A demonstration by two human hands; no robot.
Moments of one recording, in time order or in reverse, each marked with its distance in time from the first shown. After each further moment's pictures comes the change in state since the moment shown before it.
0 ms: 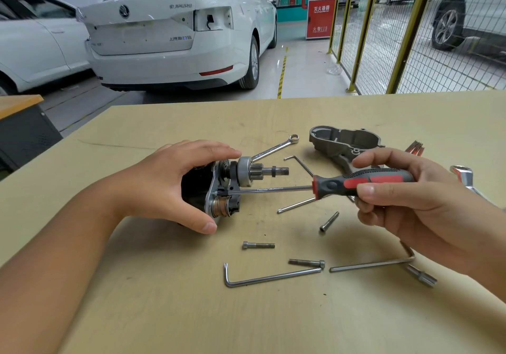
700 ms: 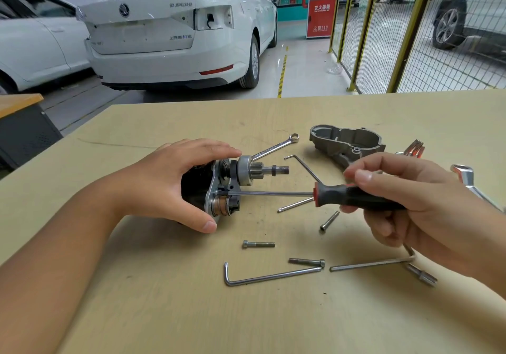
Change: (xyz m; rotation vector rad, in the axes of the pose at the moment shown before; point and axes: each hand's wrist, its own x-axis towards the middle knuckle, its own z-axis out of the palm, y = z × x) left_hand 0.000 0.002 -0.001 0.022 -0.009 -0.023; right_hand -0.003 -0.002 0.006 -0.145 -0.011 0.008
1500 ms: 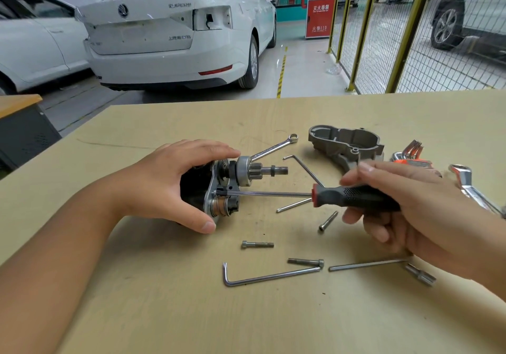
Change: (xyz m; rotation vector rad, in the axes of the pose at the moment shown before) left_hand 0.001 0.000 0.000 -0.002 0.002 0.002; right_hand 0.001 0.001 0.004 -0.017 0.060 0.091
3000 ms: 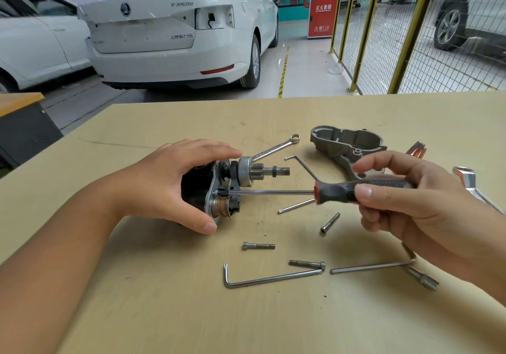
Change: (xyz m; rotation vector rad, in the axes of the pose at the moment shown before) left_hand -0.001 -0.002 0.000 -0.003 0.002 0.002; right_hand 0.001 0.002 -0.005 0.094 -0.024 -0.116
